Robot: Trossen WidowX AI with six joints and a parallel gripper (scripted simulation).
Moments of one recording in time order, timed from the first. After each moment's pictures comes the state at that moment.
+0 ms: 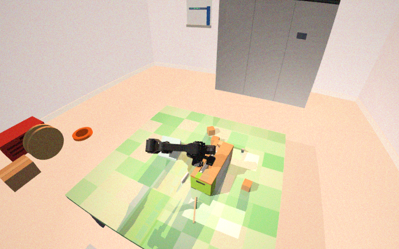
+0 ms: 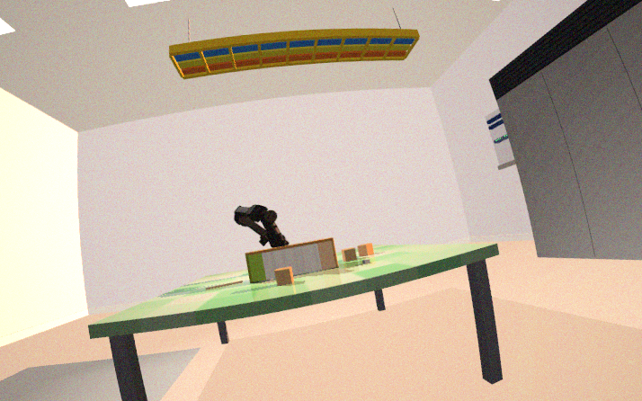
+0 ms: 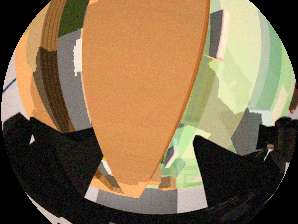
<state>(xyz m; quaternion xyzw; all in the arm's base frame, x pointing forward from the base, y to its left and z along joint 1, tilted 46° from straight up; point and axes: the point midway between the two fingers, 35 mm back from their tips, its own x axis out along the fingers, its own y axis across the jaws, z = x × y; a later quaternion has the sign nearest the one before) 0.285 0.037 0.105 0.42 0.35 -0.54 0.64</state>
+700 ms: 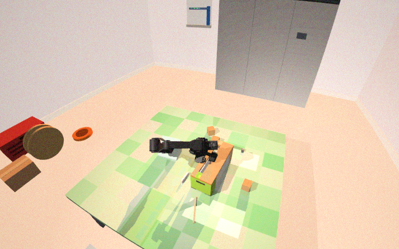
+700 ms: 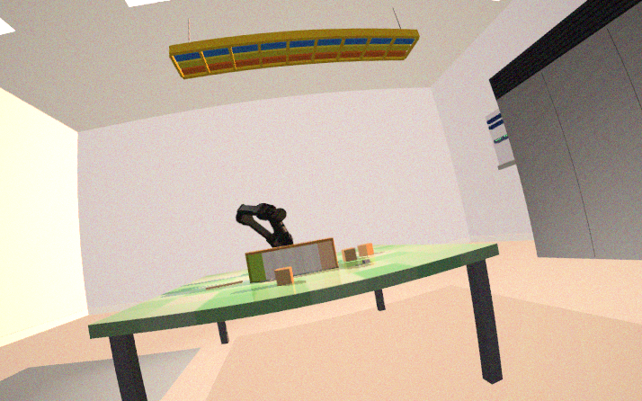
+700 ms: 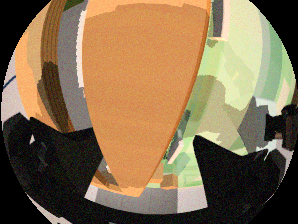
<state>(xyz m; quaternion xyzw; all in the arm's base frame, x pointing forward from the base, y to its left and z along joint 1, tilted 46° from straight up) 0.287 0.062 0.081 0.41 0.35 -0.54 0.64</state>
